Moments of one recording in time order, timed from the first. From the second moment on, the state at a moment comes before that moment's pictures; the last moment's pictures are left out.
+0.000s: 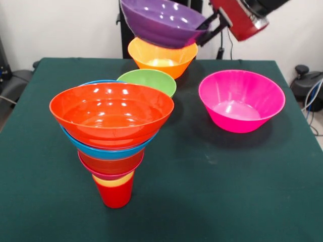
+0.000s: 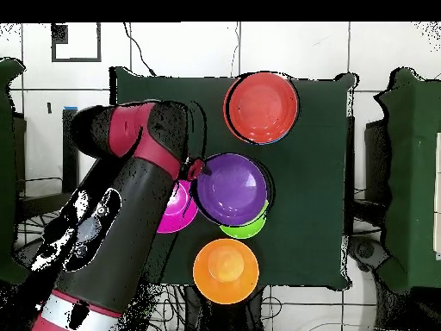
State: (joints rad) arm 0.36 -0.29 -0.76 1.04 0.10 1.25 2.33
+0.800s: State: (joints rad) arm 0.18 -0.49 -0.65 1.04 -0.01 1.25 2.11
